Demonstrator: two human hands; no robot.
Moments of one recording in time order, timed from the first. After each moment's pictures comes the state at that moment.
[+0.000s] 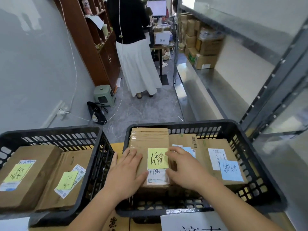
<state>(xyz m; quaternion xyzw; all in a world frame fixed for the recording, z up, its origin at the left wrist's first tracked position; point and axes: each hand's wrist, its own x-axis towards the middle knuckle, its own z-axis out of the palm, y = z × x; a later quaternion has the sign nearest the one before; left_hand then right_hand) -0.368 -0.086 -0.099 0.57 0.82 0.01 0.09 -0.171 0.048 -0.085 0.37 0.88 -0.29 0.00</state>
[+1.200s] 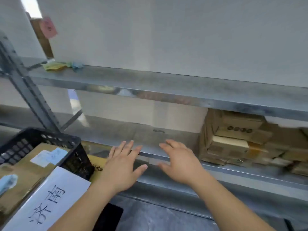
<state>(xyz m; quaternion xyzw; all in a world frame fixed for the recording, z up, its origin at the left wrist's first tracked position) 0.032 -0.206 -0.040 0.95 0.29 0.01 0.08 0.203 -0.353 -0.017 0.85 0.52 -0.10 -0.09</state>
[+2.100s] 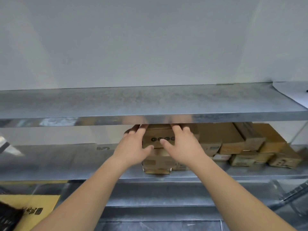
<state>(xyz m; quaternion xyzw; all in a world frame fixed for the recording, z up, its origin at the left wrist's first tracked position) 0.349 -0.335 -0.003 0.96 0.20 0.07 0.19 0.448 -0.510 0.014 0.92 0.31 -0.06 -0.23</state>
